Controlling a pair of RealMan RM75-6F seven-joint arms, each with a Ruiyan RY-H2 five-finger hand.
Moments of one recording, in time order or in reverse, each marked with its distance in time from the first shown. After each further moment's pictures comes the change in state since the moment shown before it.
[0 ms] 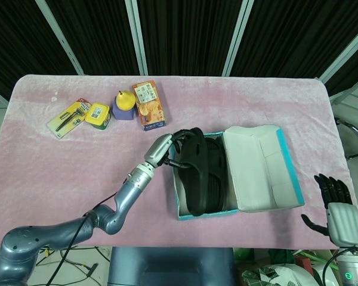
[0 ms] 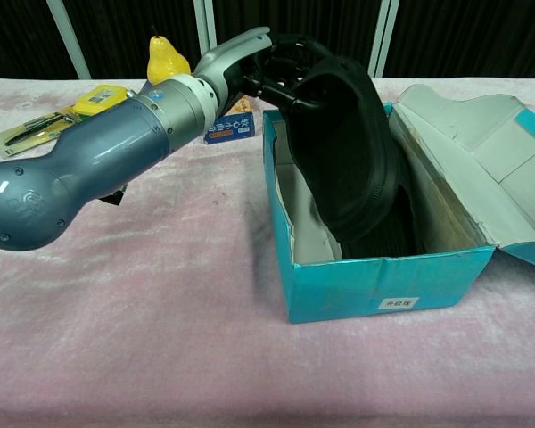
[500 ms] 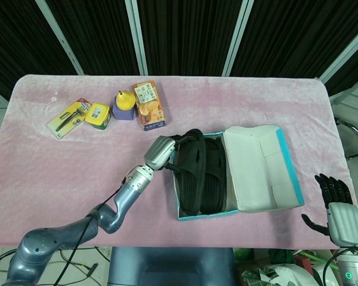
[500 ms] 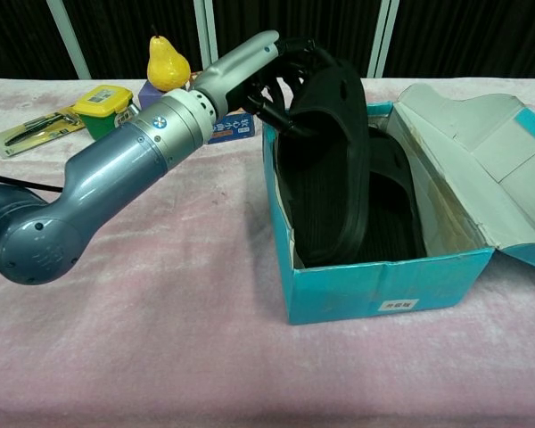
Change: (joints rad) left arm -0.042 -0.094 0.128 0.255 0.176 0.183 0.027; right arm 0.000 0.002 0.002 -0.003 0.004 -0.004 0.004
